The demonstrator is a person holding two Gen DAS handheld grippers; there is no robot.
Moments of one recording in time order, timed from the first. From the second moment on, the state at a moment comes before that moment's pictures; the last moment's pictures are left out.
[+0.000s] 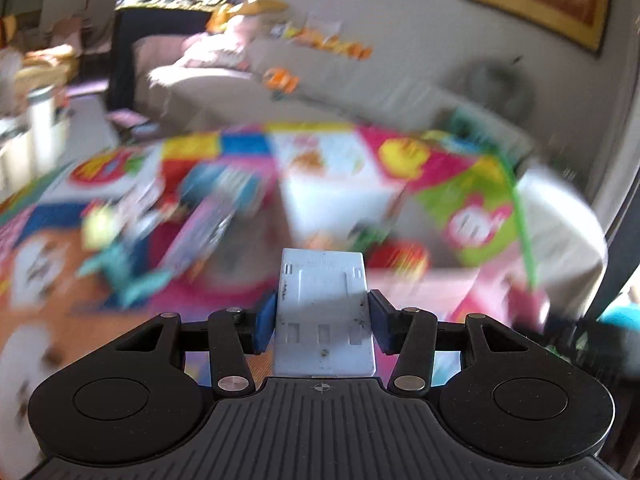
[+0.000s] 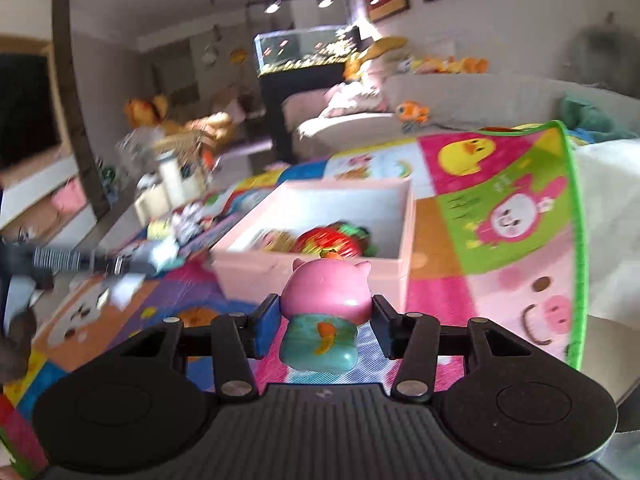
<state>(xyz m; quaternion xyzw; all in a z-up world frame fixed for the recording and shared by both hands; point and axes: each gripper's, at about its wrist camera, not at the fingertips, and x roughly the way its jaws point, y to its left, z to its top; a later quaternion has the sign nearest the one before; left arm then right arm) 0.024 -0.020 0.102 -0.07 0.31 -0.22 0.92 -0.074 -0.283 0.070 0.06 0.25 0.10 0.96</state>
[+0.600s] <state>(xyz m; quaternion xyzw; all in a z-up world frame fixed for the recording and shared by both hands) 0.072 -0.046 0.079 -0.09 0.29 -0.18 0.94 -0.060 -0.327 0.054 0.10 0.25 0.06 0.96</state>
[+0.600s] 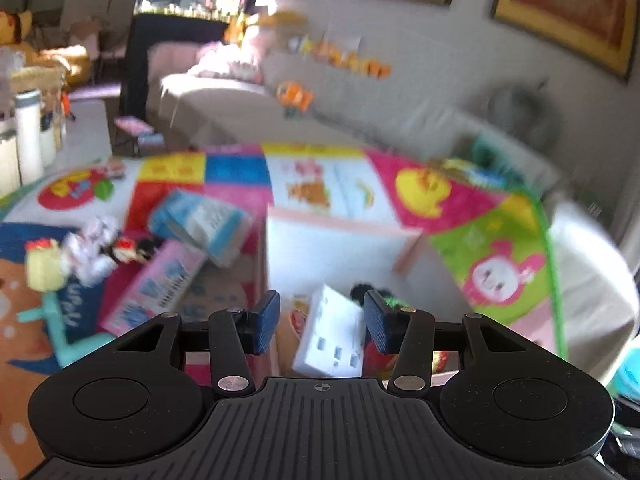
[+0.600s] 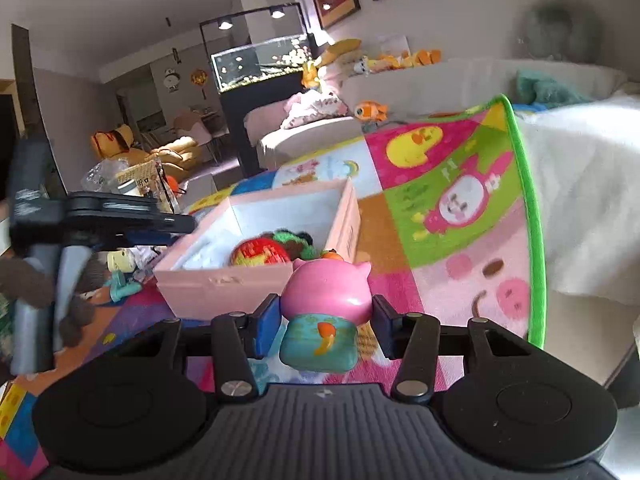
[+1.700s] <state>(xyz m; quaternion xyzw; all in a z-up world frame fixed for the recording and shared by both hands) 0.103 0.200 0.023 -0.31 0.26 0.00 0.91 0.316 -0.039 0.045 -0.07 0.43 0.04 0.90</state>
